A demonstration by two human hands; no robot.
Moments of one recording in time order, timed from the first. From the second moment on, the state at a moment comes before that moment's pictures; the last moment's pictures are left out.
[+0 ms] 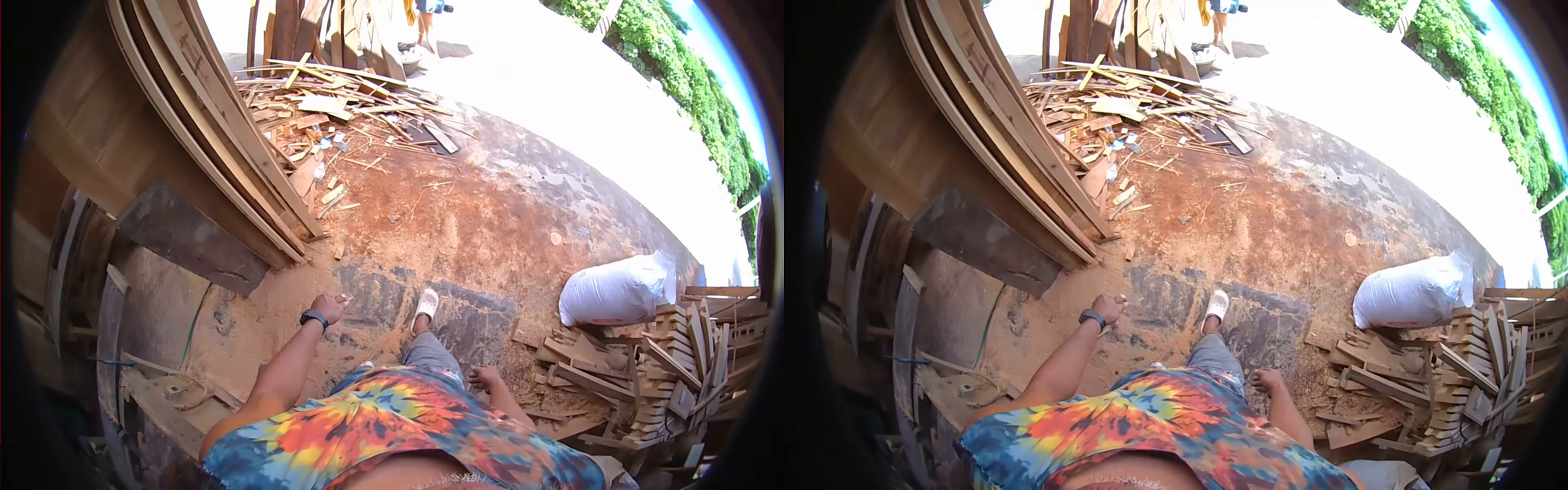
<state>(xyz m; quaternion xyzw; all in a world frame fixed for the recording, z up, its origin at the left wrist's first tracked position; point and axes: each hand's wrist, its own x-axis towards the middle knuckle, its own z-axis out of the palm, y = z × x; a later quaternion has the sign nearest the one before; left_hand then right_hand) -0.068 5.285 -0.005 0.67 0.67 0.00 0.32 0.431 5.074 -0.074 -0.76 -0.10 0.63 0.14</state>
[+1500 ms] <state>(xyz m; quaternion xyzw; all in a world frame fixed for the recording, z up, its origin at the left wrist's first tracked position) -0.185 5.867 0.008 -0.01 0.78 0.32 0.53 0.132 6.159 -0.107 -0.53 -0.59 0.53 -0.31</state>
